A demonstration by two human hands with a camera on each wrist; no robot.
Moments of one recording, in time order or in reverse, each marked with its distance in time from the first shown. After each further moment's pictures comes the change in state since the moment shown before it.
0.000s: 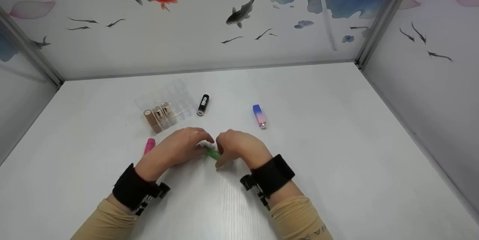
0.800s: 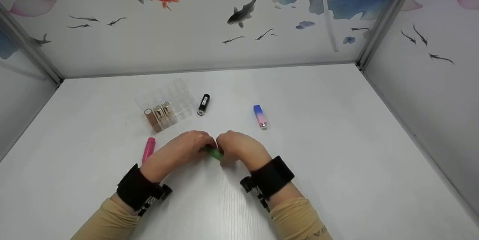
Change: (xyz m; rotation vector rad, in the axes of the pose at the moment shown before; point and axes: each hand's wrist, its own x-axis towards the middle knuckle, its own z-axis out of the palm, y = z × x) left_hand 0.003 0.003 0.012 0.030 -0.010 0.041; right_hand 0.001 -0.002 0.004 -0.042 0.024 0.010
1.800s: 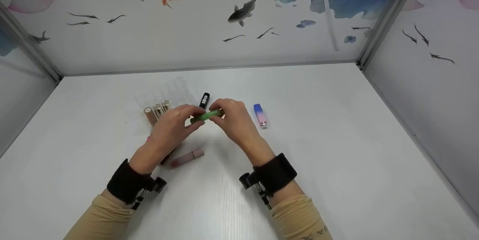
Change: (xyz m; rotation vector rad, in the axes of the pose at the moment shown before) left_hand -0.004 -0.013 -0.026 -0.099 0.471 -0.172; right_hand 0.000 0.001 -0.021 0.350 0.789 -0.157
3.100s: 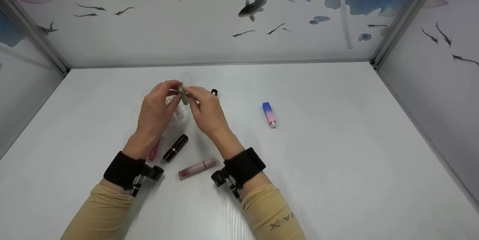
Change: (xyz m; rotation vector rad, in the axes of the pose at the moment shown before) left_hand 0.008 -0.053 -0.012 -0.063 0.283 -0.211; right_hand 0.045 -0.029 0.071 0.305 0.094 -0.072
